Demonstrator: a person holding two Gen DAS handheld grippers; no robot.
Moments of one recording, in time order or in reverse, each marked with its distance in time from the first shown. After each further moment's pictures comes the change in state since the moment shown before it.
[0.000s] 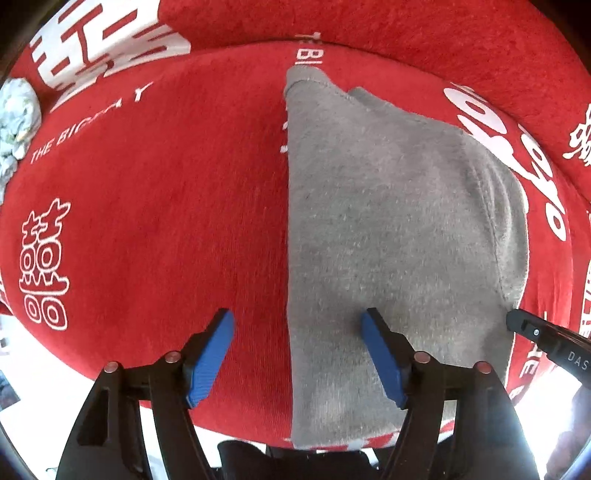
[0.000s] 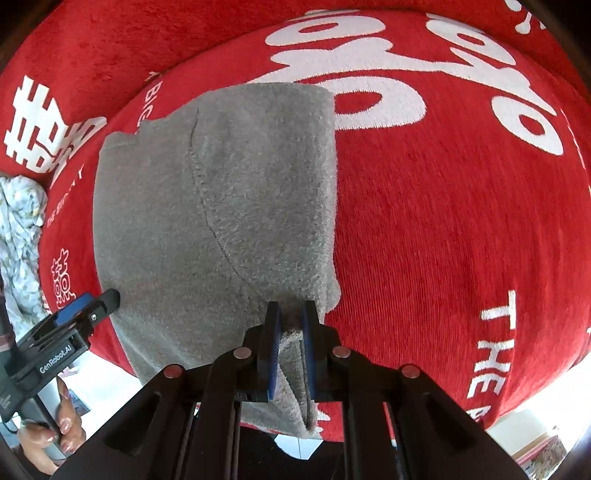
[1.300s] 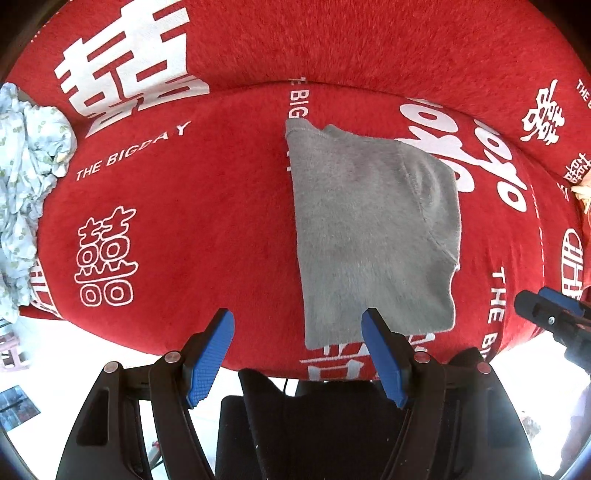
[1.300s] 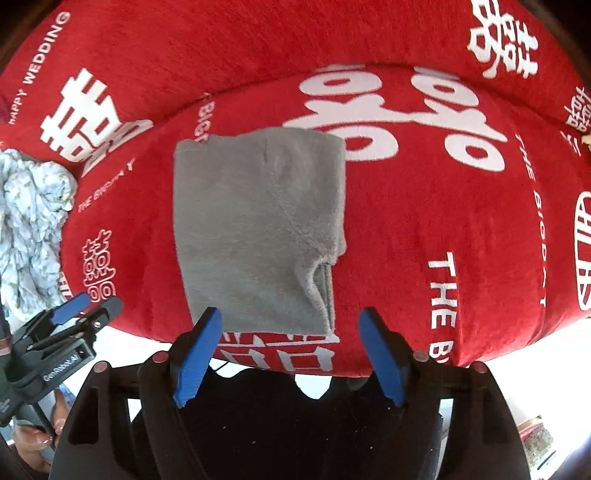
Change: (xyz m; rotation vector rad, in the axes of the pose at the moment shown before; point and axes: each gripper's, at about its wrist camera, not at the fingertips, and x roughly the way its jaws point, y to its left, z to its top) left arm -0.137 -0.001 -0.041 0.077 -0.019 0.033; right arm -0.133 0.048 -0.050 -0.067 -0.071 -0.036
